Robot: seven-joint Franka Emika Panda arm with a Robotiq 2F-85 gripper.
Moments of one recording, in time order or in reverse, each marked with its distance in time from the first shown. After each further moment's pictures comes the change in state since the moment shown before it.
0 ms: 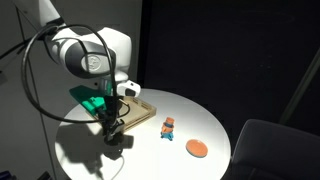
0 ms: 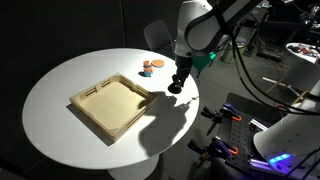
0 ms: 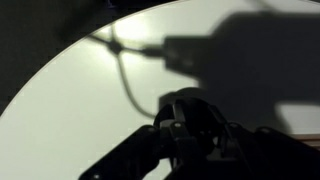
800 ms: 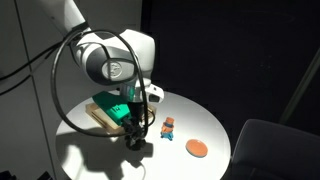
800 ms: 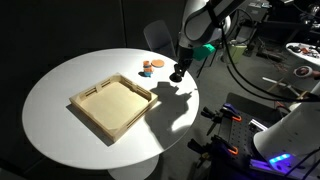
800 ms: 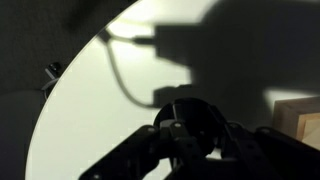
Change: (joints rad) arm -0.085 0.068 -0.063 0.087 0.017 0.044 -0.091
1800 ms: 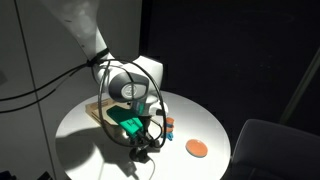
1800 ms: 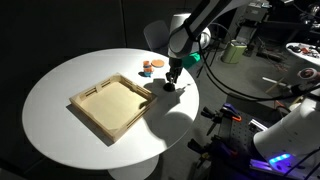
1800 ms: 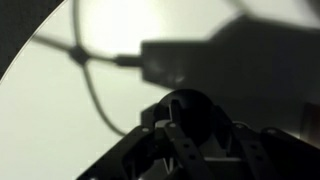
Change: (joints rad) arm -0.013 0.247 0.032 0.177 0.037 0.007 -0.070
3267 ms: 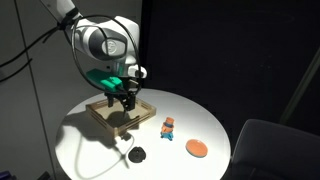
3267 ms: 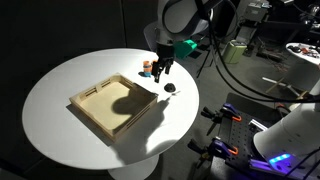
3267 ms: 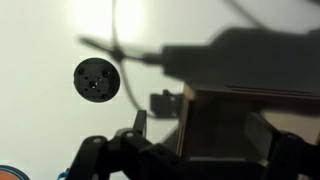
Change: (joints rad) arm 0.128 -0.230 0.079 -0.026 -0.003 -0.151 0.090
